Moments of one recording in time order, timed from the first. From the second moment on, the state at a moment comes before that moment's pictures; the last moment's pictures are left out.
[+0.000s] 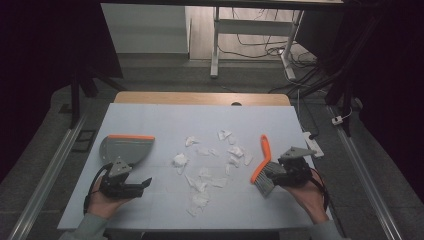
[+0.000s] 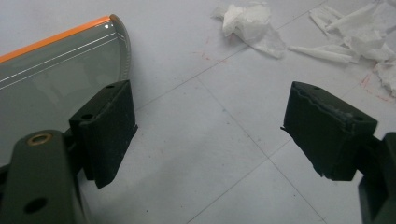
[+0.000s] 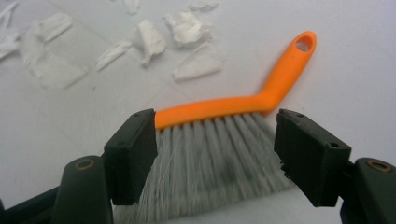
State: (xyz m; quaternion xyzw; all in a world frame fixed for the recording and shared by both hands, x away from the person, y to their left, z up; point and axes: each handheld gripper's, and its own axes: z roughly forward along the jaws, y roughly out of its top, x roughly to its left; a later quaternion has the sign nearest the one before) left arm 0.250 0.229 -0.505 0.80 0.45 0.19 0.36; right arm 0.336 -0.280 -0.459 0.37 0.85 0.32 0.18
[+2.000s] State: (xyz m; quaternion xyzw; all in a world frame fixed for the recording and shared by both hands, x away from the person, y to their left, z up) left arm 0.247 0.232 -0.505 0.80 0.44 0.19 0.37; right arm 0.451 -0.237 -0.488 0.62 0.78 0.06 0.08
